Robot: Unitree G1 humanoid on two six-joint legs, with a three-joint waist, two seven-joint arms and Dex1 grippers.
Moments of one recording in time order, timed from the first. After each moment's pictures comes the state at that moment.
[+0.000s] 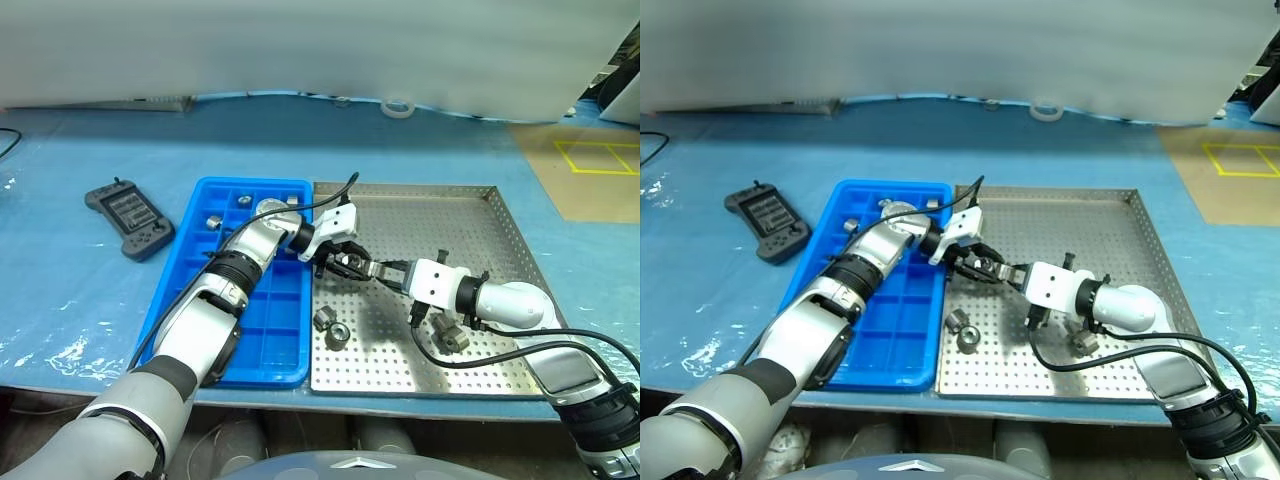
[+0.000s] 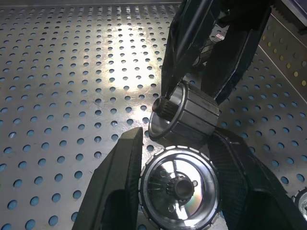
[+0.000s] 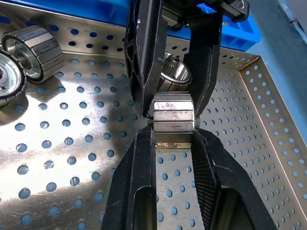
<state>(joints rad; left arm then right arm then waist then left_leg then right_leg) -0.97 0.09 -0.30 0.88 0.04 -0.03 -1.38 -0.10 -0.74 0.17 -0.35 -0.07 0.11 0.78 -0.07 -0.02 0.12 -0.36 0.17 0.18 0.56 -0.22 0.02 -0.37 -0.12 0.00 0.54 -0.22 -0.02</state>
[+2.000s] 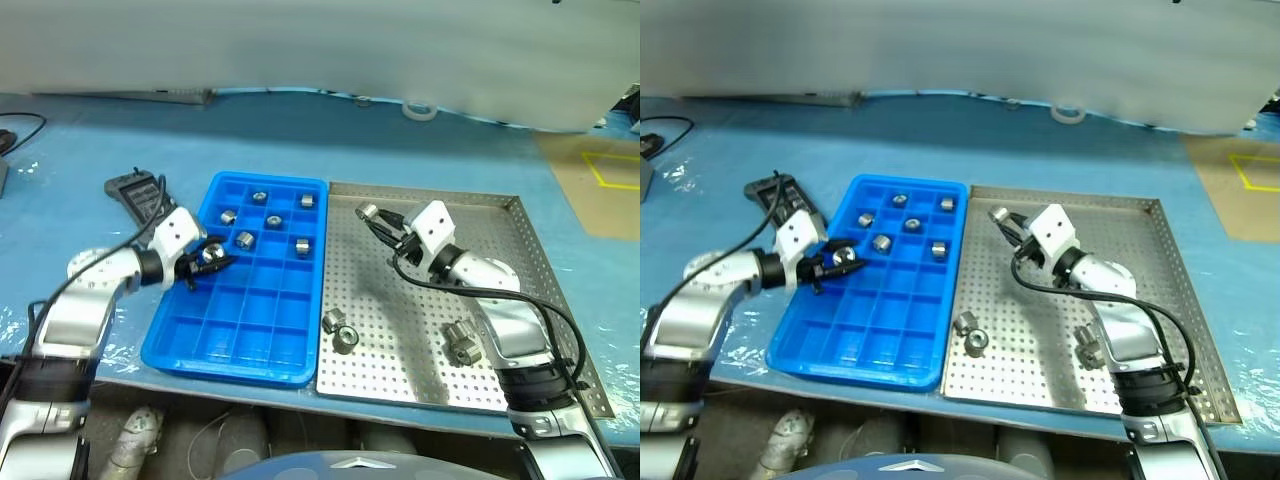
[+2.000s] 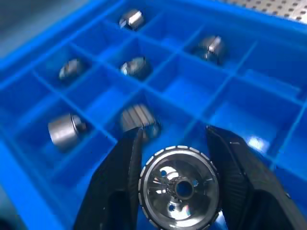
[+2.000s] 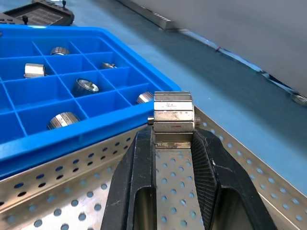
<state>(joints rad) -0.17 0.64 0.10 -0.15 -0.20 0.37 -0.97 -0.30 -0.43 0.08 -0.12 0.10 0.18 0.59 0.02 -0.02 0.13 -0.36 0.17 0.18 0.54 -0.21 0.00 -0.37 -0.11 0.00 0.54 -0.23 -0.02</state>
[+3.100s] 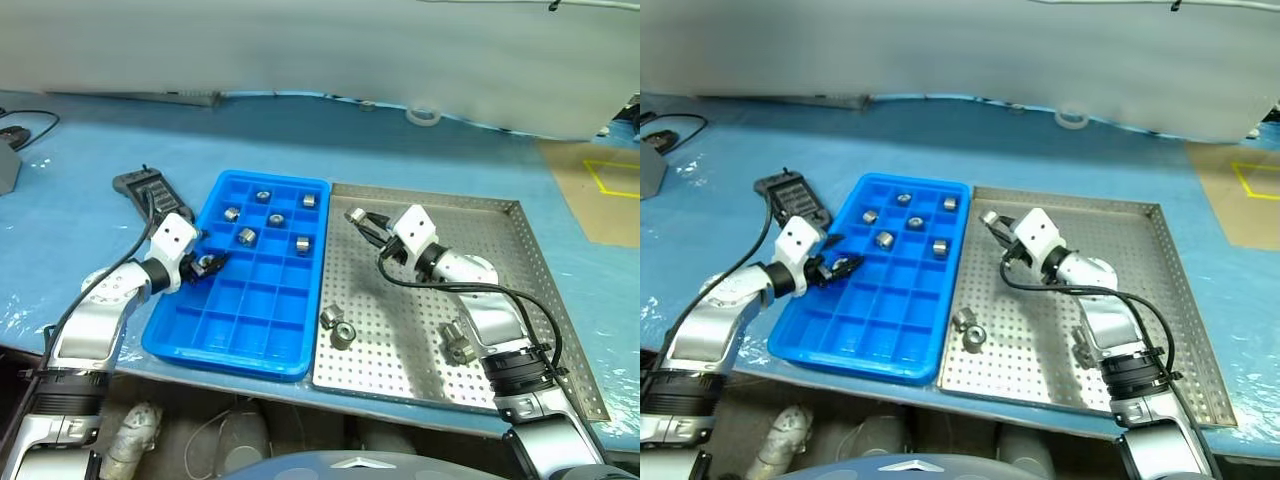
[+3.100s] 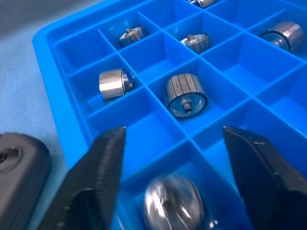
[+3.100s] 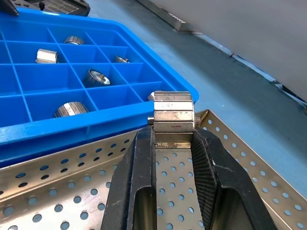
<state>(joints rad) -0.23 0.62 0.08 0.02 -0.17 0.32 -0.72 -0.33 -0.40 0.13 0.01 0.04 0.06 0.60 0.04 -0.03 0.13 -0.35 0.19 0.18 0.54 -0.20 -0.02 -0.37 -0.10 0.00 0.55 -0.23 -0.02</state>
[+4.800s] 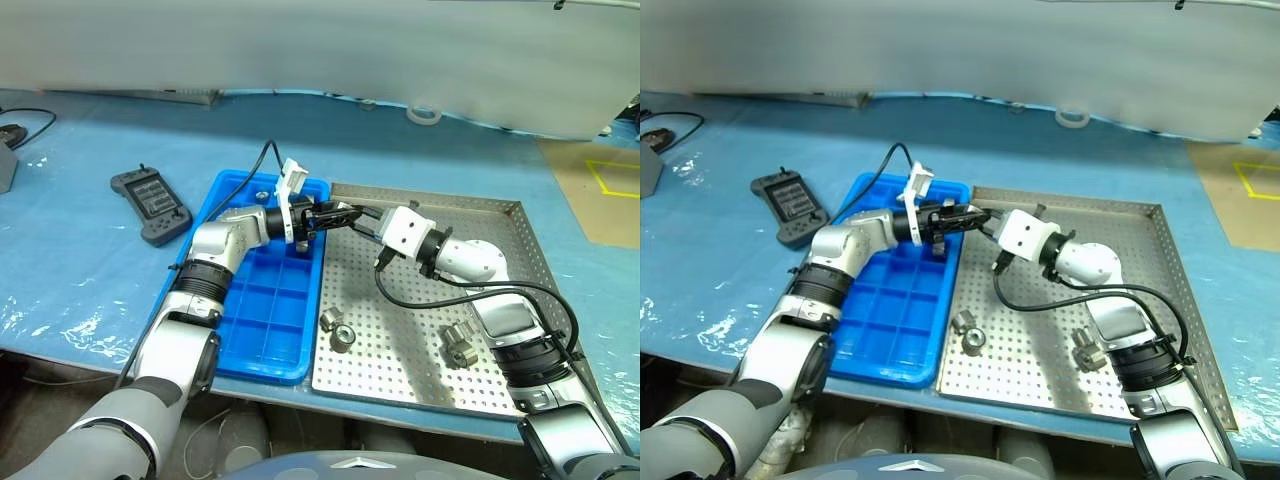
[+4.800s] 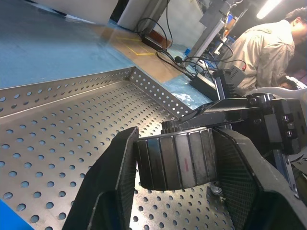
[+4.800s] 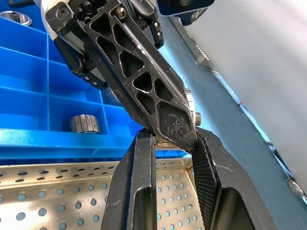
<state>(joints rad) -0.84 0.16 -0.04 0.55 -0.47 0.59 -1.05 -0.39 -0.50 0.19 -0.08 -0.08 -0.05 0.69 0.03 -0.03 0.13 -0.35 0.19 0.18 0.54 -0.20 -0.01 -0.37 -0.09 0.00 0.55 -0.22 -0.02</state>
